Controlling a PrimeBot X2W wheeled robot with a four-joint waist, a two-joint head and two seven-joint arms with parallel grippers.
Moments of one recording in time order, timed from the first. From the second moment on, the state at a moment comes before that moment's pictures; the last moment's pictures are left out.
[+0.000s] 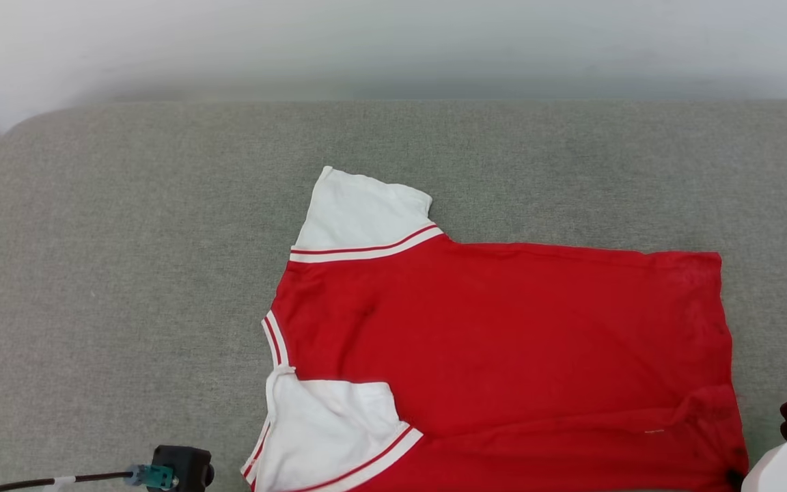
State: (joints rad) left arm 0.08 0.61 -0.59 -0.10 -0.90 0.23 0.26; right arm 0.14 -0.25 -0.15 -0.03 0.28 0.13 0.80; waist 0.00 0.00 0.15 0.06
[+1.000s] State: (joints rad) left arm 0.05 0.35 -0.22 -0.15 -0.54 0.12 -0.26; right arm 0.04 -0.19 -0.09 -0.15 0.29 0.13 0.06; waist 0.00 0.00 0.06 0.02
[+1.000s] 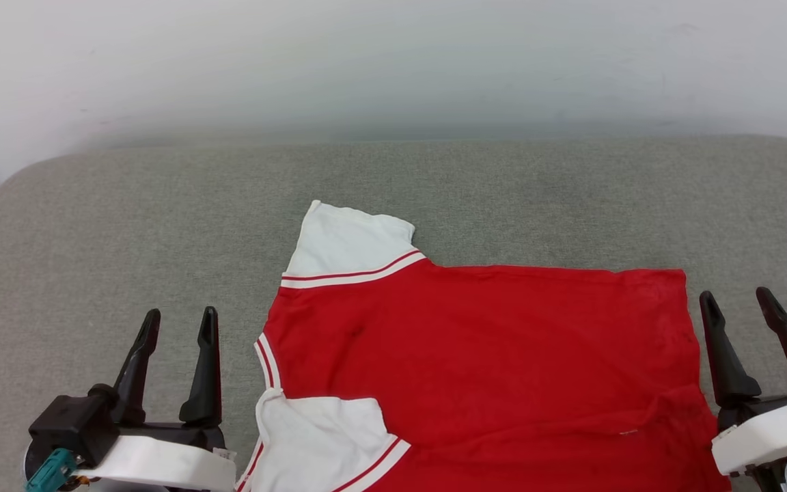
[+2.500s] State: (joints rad) left arm -1.01 0.81 -0.38 0.37 -0.83 -0.02 1.06; right arm -0.15 -0.09 0.09 -0.08 0.23 0.13 -0.15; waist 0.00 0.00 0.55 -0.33
